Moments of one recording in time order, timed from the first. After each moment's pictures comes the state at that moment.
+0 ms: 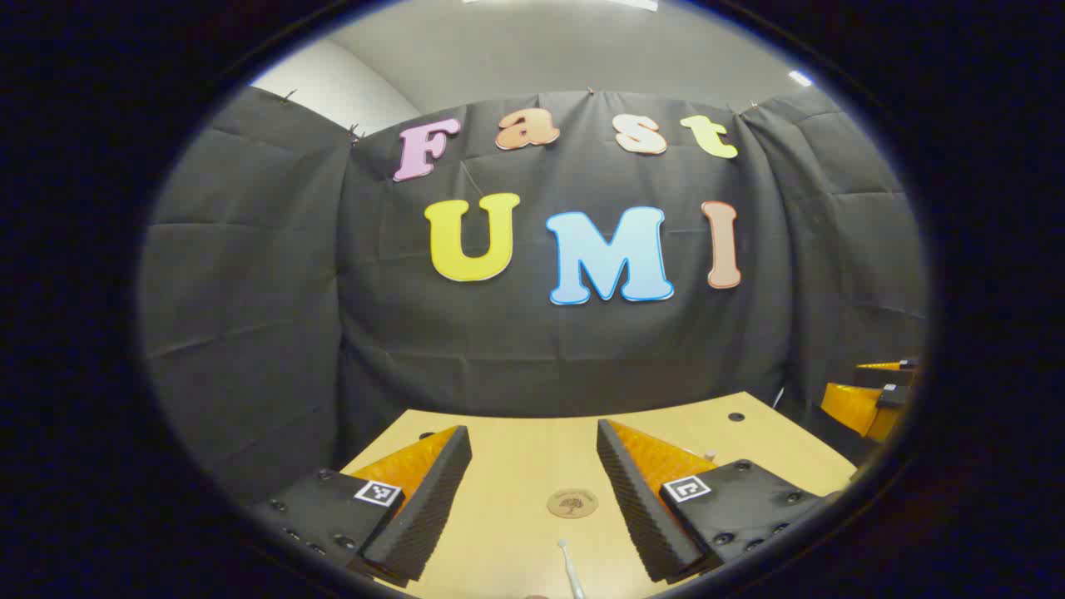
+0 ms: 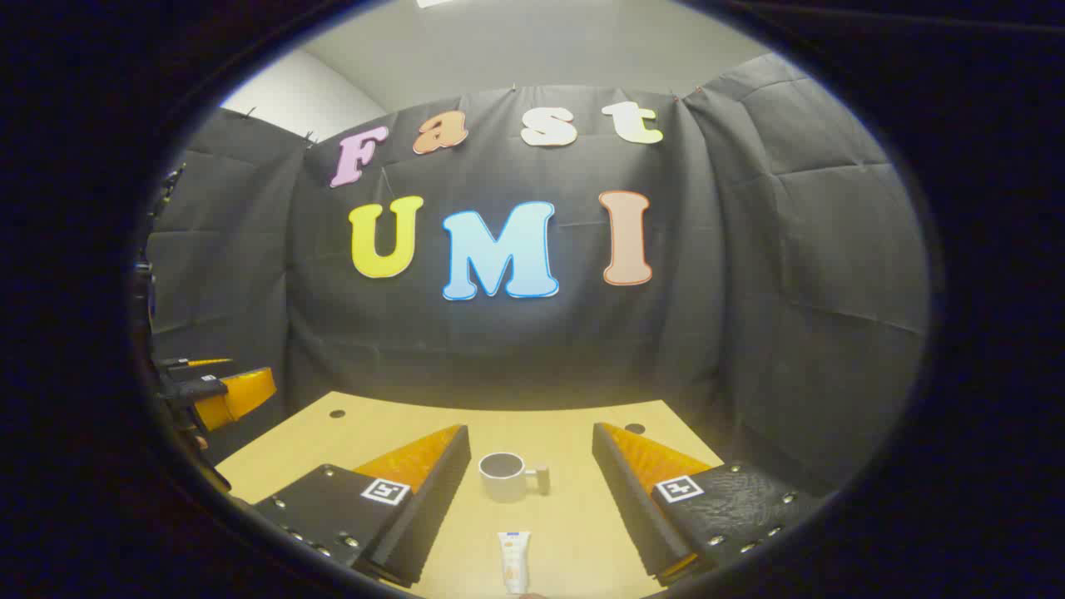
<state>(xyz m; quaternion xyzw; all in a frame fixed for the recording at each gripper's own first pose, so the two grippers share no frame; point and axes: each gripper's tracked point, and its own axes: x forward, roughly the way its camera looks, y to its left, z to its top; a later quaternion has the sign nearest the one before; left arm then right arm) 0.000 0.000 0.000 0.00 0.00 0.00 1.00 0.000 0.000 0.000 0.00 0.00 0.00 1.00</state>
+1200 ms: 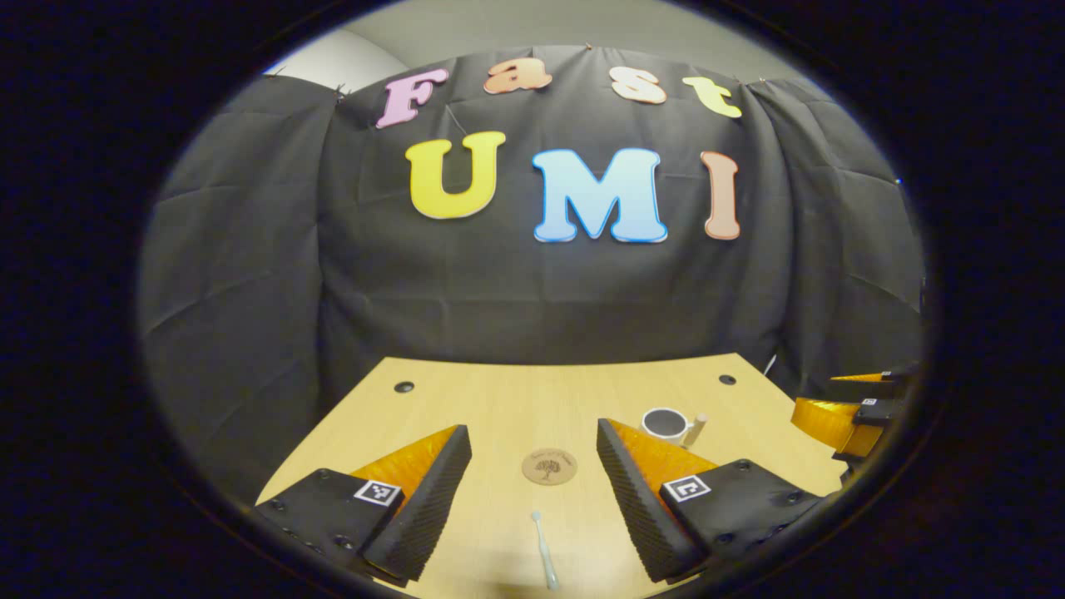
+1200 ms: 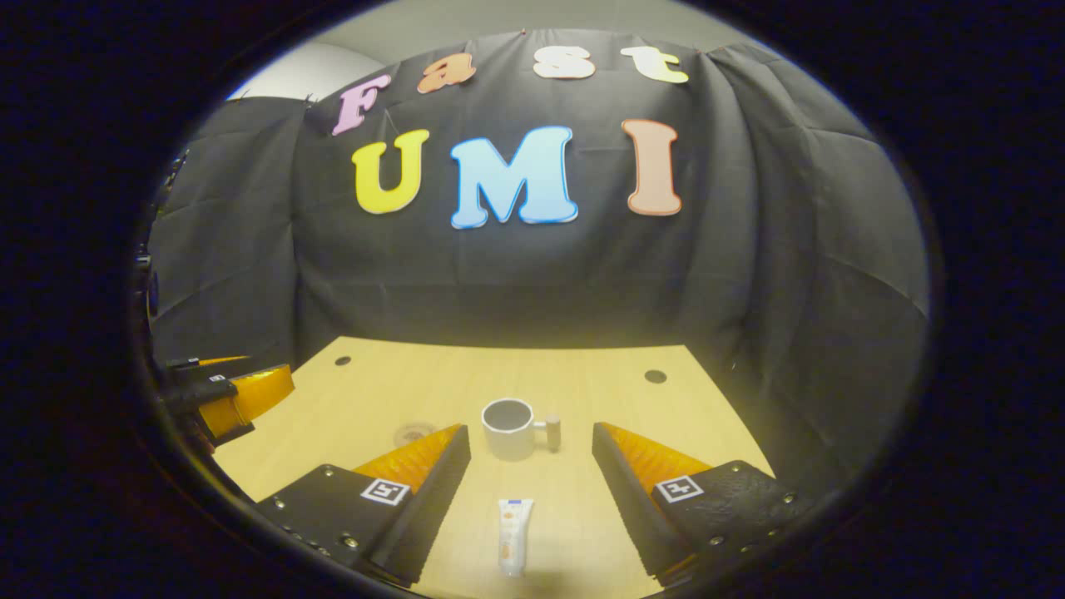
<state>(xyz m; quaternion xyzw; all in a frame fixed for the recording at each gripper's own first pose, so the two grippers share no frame) 0.037 -0.030 -0.105 -0.01 0.14 -0.01 0.99 0.042 0.007 -0.084 -0.01 0.15 0.04 0.99</state>
